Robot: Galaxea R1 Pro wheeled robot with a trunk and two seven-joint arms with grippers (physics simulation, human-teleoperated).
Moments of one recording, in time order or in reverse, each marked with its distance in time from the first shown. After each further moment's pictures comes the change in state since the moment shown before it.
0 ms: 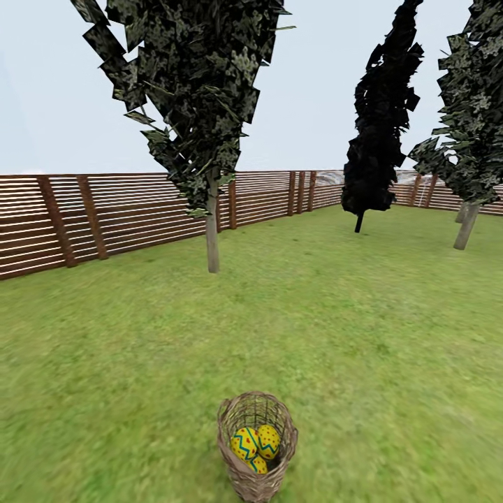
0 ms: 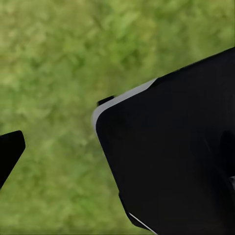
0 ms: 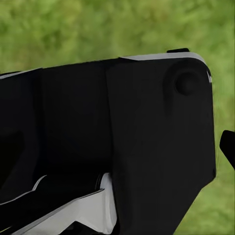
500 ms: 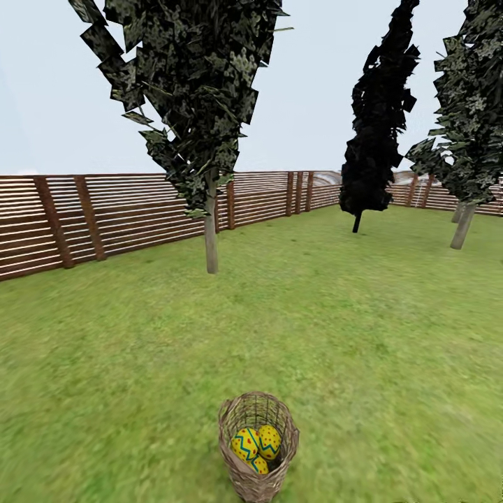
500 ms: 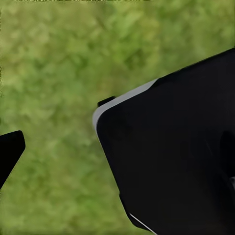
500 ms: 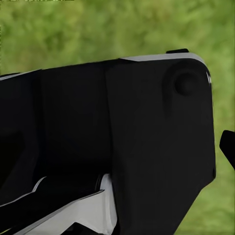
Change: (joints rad) left arm 0.000 0.000 -0.001 0.000 0.000 0.000 0.000; right arm 0.000 -0.001 -0.004 0.000 -0.002 0.000 0.000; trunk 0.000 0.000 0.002
